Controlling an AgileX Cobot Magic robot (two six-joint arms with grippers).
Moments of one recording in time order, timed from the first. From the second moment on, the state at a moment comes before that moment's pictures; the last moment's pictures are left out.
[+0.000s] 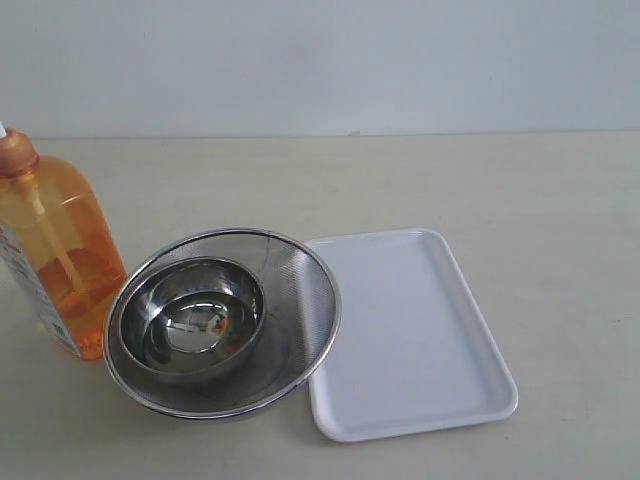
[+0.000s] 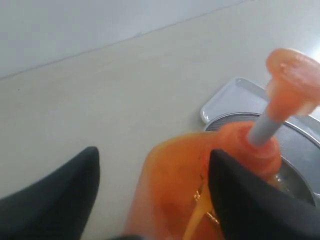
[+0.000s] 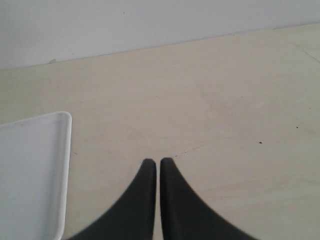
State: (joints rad) left arm 0.57 1.58 -0.98 -1.25 1.21 1.82; right arm 0.00 0.01 0.00 -0.10 0.35 0.22
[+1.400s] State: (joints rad) left arm 0.51 1.41 -0.98 -1.11 1.21 1.63; right arm 0.00 0.01 0.00 -0.10 0.35 0.22
